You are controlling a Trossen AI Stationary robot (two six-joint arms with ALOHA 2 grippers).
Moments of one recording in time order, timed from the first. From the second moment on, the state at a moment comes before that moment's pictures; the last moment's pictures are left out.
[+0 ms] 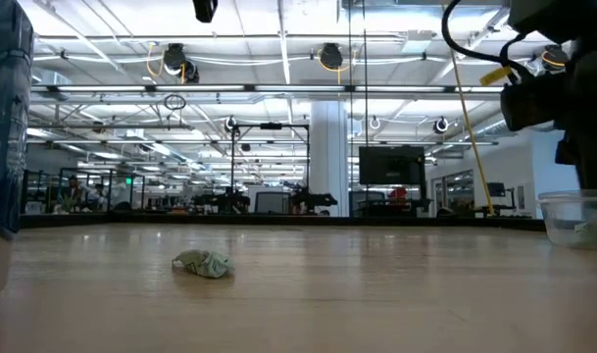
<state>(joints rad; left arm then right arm) -0.08 1.13 0.87 0.26 -0.06 -0.47 0.31 1.03 0.51 -0.70 -0.09 0.94</state>
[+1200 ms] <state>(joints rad) -0.08 1.13 0.87 0.25 -0.08 -0.42 0.21 2.09 0.98 0.77 -0.40 -0.01</state>
